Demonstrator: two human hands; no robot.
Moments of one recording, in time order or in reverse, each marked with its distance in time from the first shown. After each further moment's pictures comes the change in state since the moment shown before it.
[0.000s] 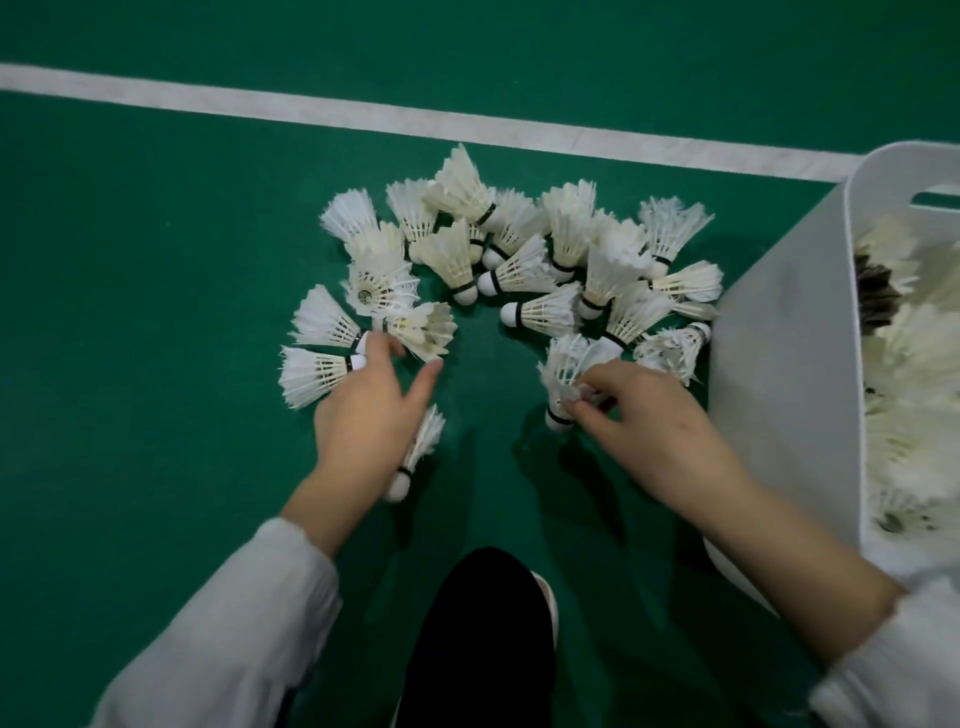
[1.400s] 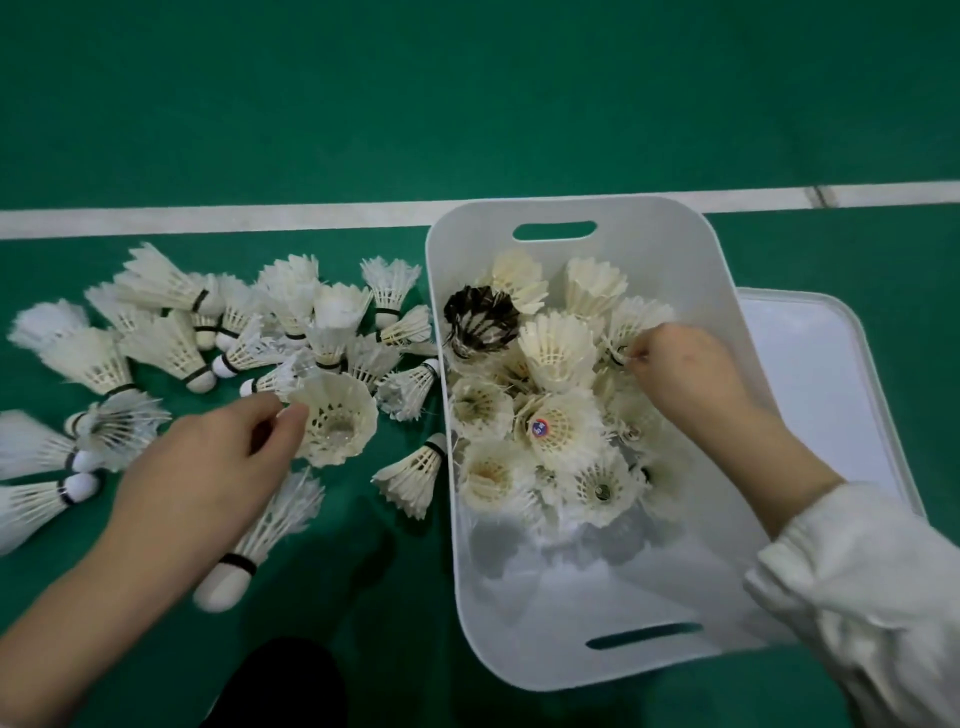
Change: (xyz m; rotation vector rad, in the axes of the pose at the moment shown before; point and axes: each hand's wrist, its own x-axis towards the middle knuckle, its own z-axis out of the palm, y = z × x) left_hand -0.052 0.151 -0.033 -0.079 -0.120 0.398; right_hand -0.065 0.209 -0.146 -0.362 0.183 0.567
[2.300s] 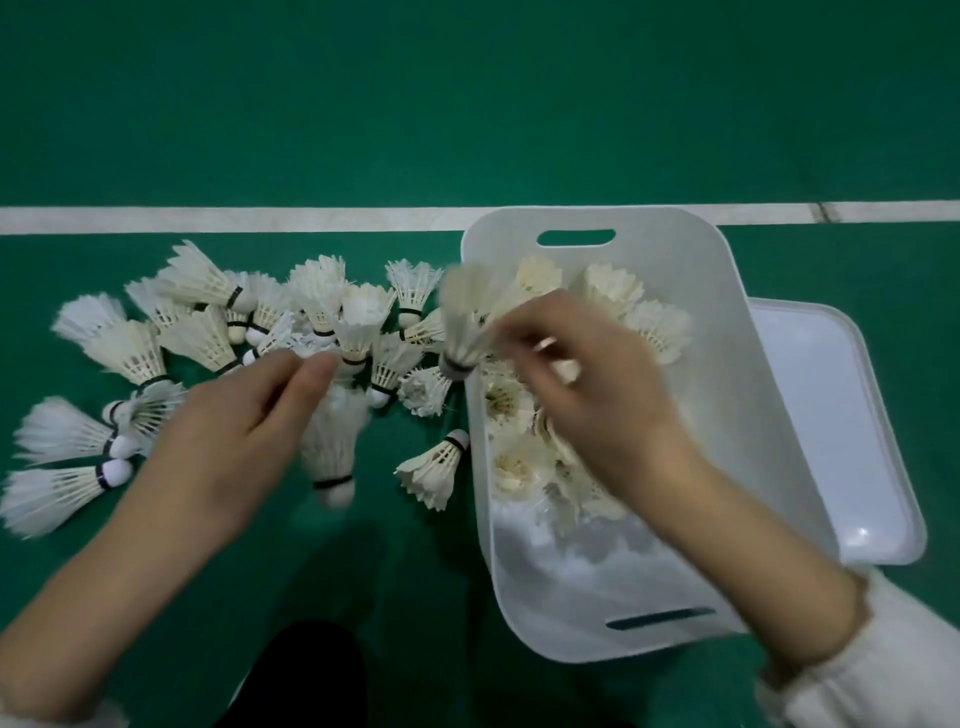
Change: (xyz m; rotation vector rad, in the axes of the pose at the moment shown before) left_hand -0.008 0.009 -0.031 -0.287 0.078 0.099; right_hand -0.087 -0.108 -0.048 0.682 0.241 -0.547
